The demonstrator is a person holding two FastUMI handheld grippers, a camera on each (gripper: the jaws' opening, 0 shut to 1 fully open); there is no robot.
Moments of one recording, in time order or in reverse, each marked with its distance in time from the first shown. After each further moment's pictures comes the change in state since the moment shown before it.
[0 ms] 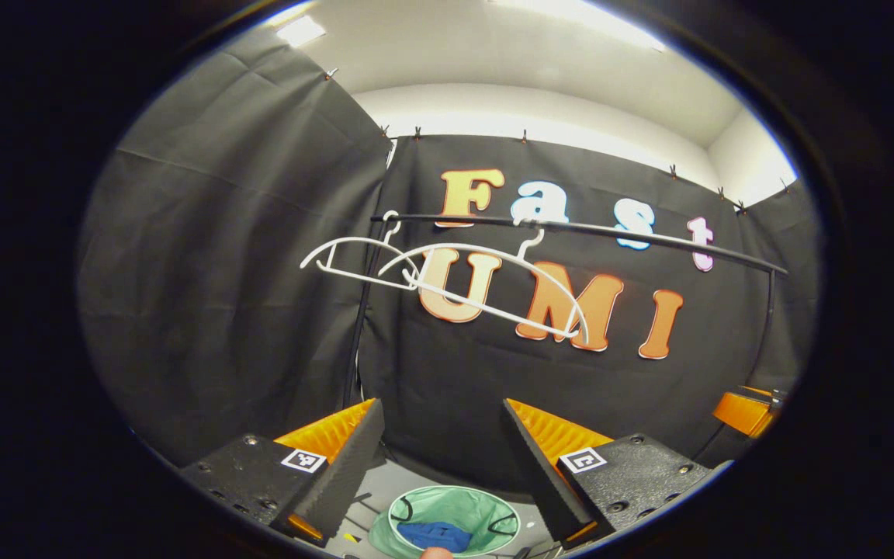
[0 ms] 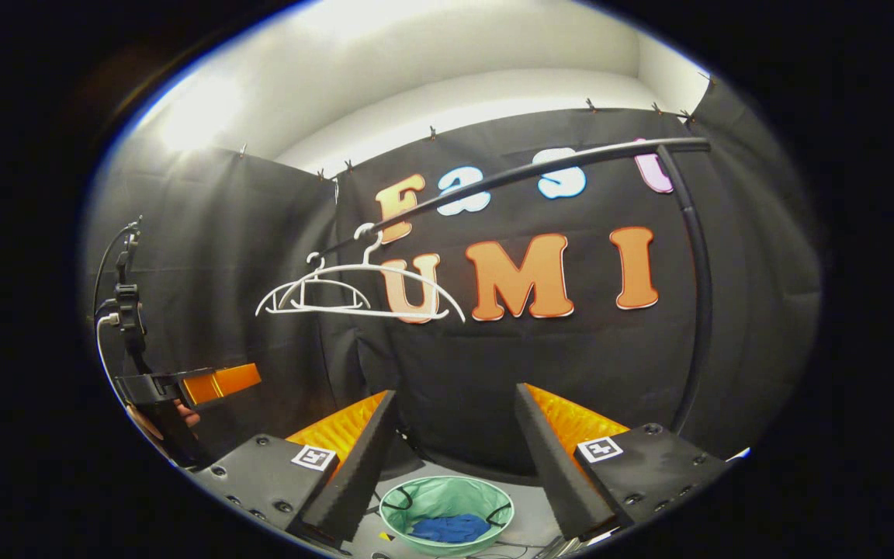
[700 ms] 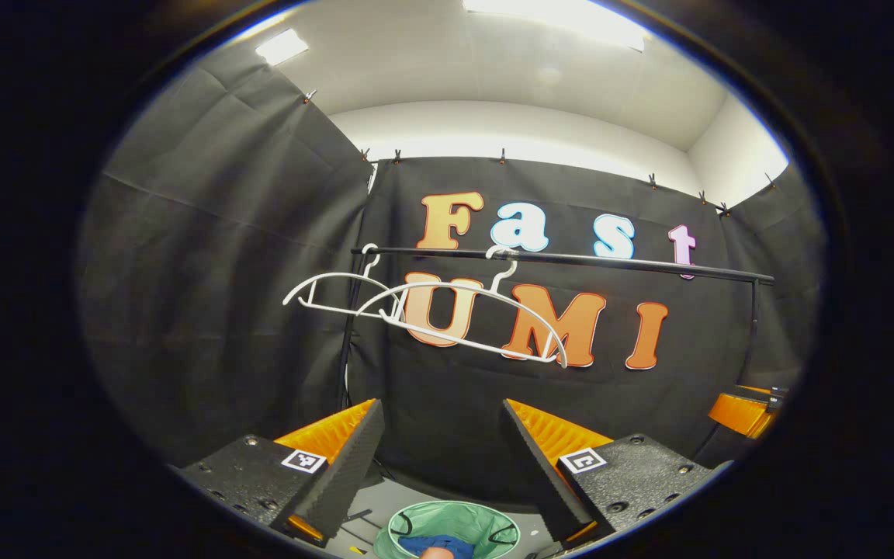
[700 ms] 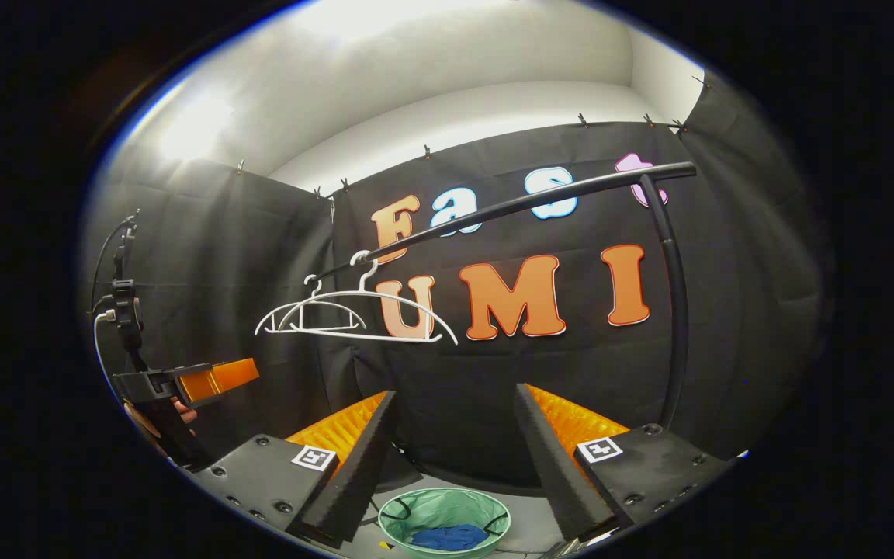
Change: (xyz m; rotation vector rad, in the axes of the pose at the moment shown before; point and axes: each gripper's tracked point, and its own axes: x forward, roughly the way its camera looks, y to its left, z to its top) left arm 0.000 -0.029 0.033 0.045 -0.068 -0.043; right arm -0.009 -0.006 0.019 0.017 -0.038 -0.008
